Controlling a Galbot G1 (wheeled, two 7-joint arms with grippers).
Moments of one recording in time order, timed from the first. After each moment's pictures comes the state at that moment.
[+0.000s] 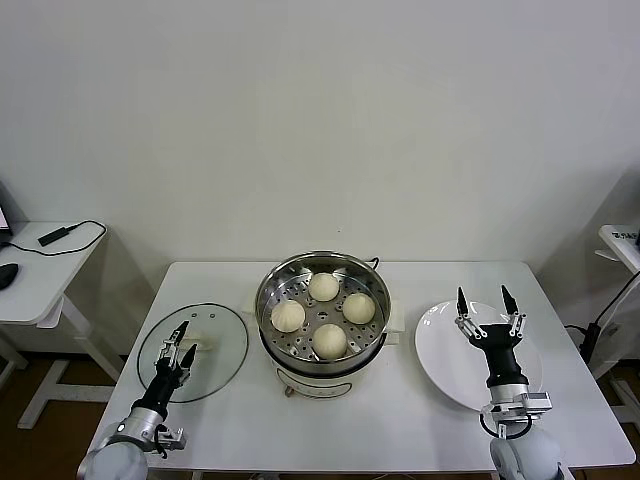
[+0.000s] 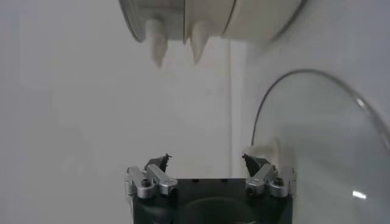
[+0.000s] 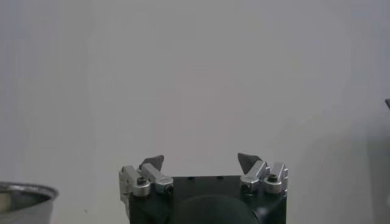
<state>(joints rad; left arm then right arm) 1.35 -1.19 -0.56 -1.57 1.24 -0.16 -0.21 -1.34 1.10 0.50 1.70 0.35 0.47 0.13</state>
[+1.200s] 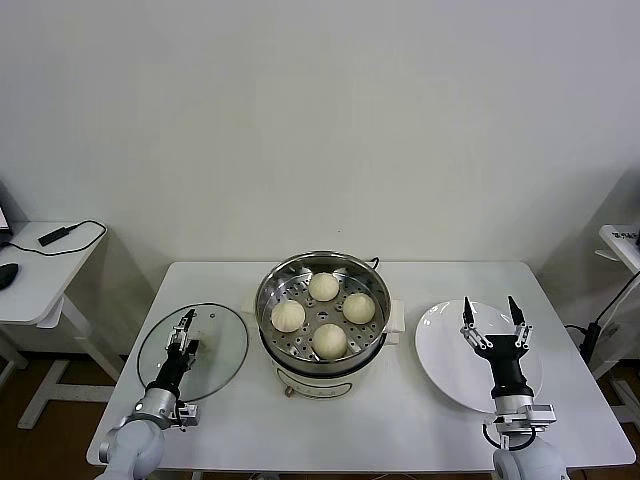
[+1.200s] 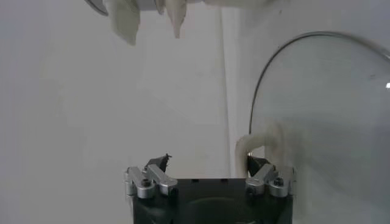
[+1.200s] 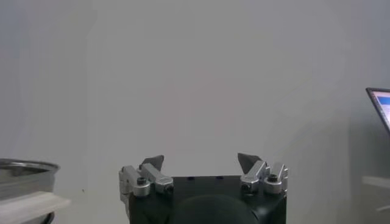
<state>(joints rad) 1.21 -1.23 -0.51 -1.43 1.31 -0.09 -0.22 -1.39 1.13 0.55 1.71 0.32 0.47 0.13</state>
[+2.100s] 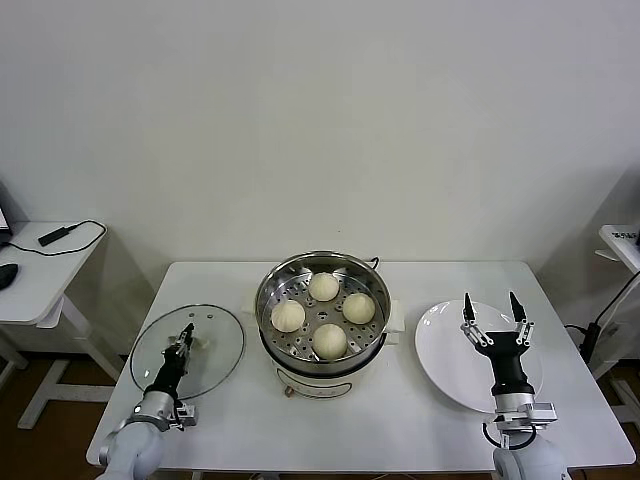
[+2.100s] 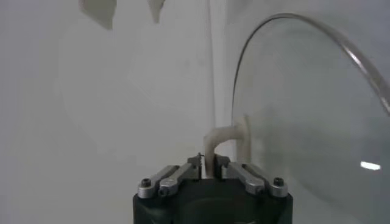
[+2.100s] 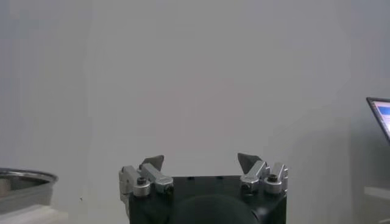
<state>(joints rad) 1.20 -1.23 -0.52 -1.38 1.28 -0.08 -0.21 -1.38 1.13 0.55 1.72 0.31 0.48 0.13</state>
